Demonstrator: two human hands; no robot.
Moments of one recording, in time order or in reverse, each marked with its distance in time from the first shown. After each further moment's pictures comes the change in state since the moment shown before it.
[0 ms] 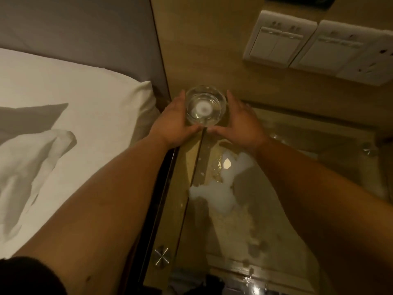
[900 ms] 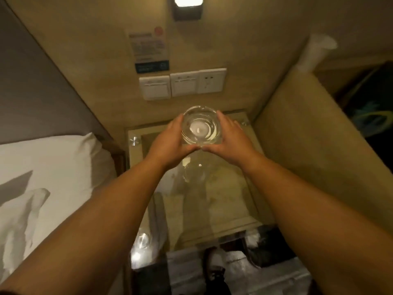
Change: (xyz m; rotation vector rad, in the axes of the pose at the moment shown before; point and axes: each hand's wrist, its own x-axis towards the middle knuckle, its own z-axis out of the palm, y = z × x) left_hand -0.116 0.224 -0.014 0.010 -0.153 0.417; right_hand -0.217 -0.004 -0.152 0.031 0.349 0.259
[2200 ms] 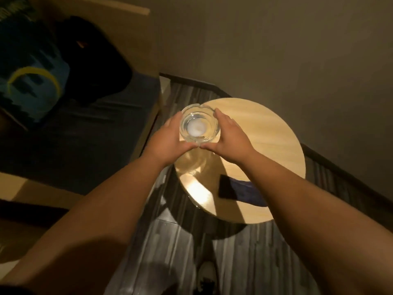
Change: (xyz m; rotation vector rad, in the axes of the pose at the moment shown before) left_hand -0.260 0.616 0.540 -0.041 -0.776 0.800; right_hand -0.723 0.399 -0.319 -0.018 0.559 0.937
